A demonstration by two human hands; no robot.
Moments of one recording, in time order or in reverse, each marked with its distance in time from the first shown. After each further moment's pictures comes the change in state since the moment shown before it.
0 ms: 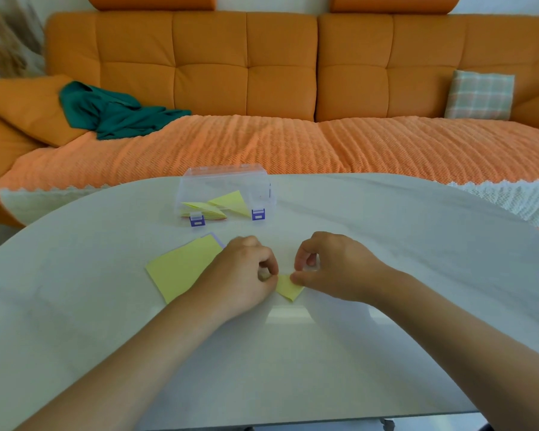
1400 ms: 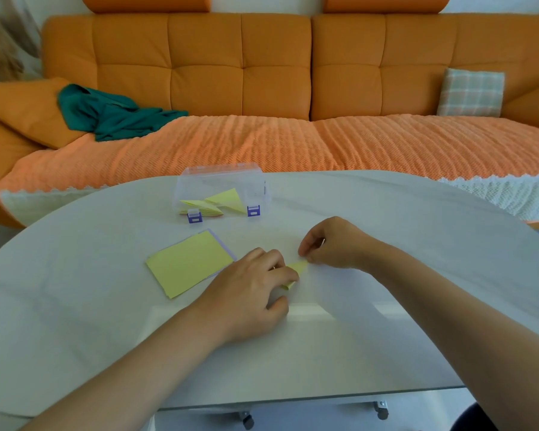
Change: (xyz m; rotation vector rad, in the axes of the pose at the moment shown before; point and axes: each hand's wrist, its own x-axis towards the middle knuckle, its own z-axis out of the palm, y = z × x) left_hand -0.029 0.016 0.013 0.200 -0.087 0.283; right_hand 0.013 0.017 -0.015 0.271 -0.088 0.216
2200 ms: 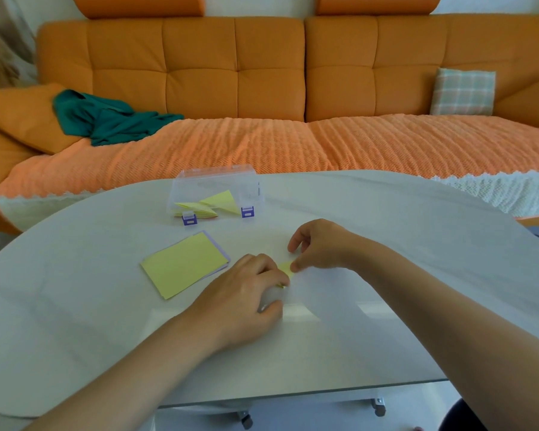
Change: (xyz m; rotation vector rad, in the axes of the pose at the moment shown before) left_hand -0.009 0.004 0.001 -0.121 -0.017 -0.061; right_hand 0.000 -0.008 0.005 -0.046 -0.046 0.042
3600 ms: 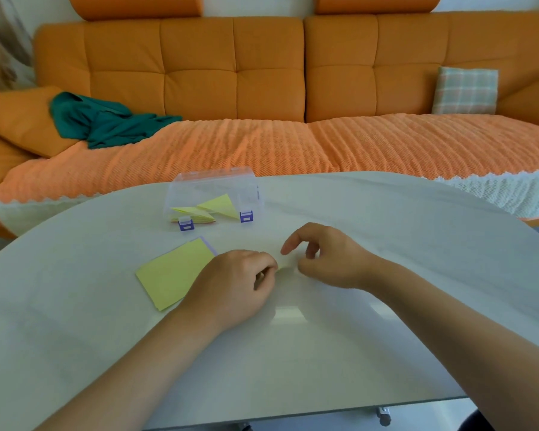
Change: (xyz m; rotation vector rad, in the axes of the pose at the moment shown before) left_hand 0.023 -0.008 -0.007 0.028 0.315 -0.021; right_hand -0.013 0.015 0.006 0.127 0.109 -0.276
